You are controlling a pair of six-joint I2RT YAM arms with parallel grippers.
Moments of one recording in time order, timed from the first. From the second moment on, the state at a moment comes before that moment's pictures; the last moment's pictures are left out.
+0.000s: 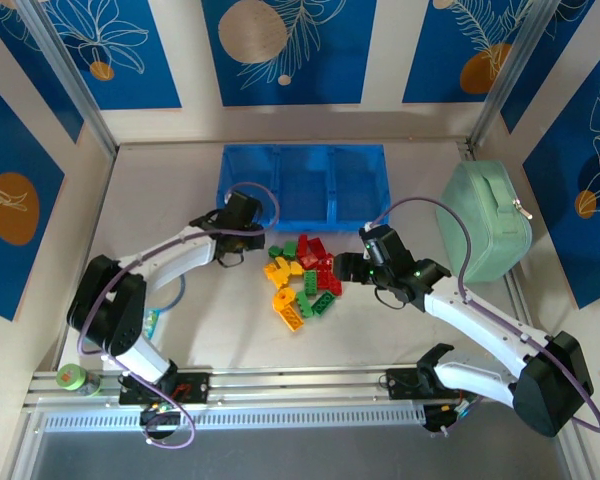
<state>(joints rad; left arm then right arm) -0.54 1.59 1.08 -0.44 -0.13 -0.52 0.63 1.05 0.70 -0.49 0.03 0.58</state>
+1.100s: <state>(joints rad) -0.43 1.78 1.41 -0.56 -0.10 -0.39 0.62 1.03 0.69 -0.57 0.00 0.58</state>
